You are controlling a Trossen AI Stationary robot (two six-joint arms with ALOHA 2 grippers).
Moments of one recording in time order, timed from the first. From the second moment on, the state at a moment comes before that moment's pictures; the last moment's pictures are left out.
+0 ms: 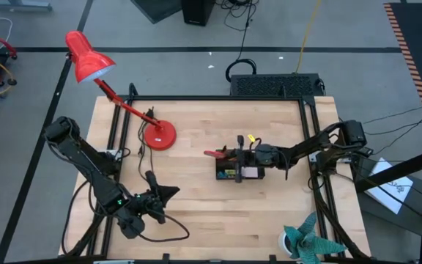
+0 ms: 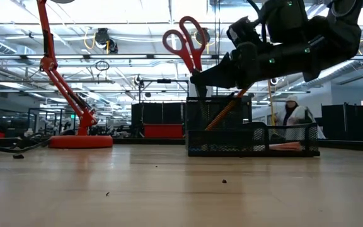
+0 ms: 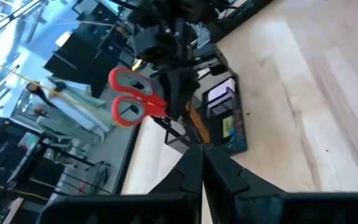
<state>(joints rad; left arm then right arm) -0.84 1.41 0.91 -0.29 -1.14 0.02 0.04 1.68 0.51 0.94 0.13 -0.14</state>
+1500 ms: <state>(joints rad) -0.84 1.41 0.91 -0.29 -1.06 0.00 0.07 1.67 0.51 0.93 0.29 0.08</state>
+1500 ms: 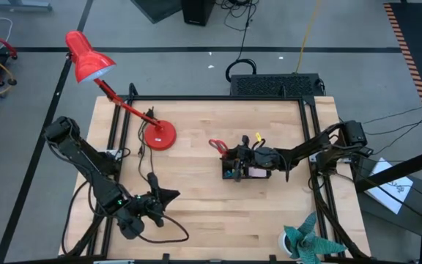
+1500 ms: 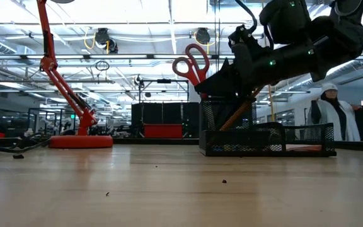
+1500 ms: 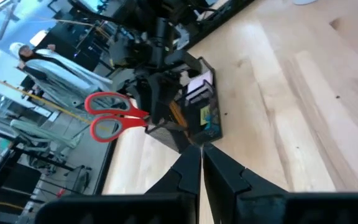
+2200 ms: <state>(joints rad) -0.81 1.41 0.91 -0.32 -1.02 0.01 0.09 1.57 0.51 0.76 0.32 0.16</state>
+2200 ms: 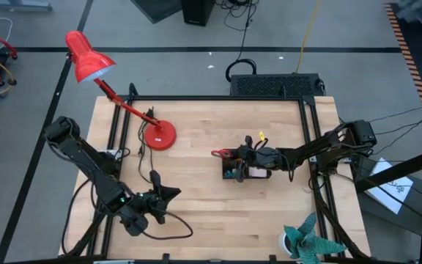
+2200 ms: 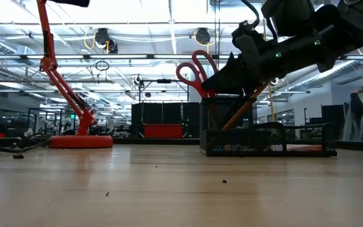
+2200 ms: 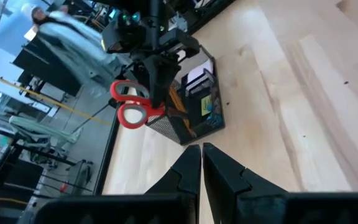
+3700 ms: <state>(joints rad) -0.68 1.41 0.91 -0.19 -0.82 -0.08 0.23 1.23 0.51 0.34 0.34 0.24</state>
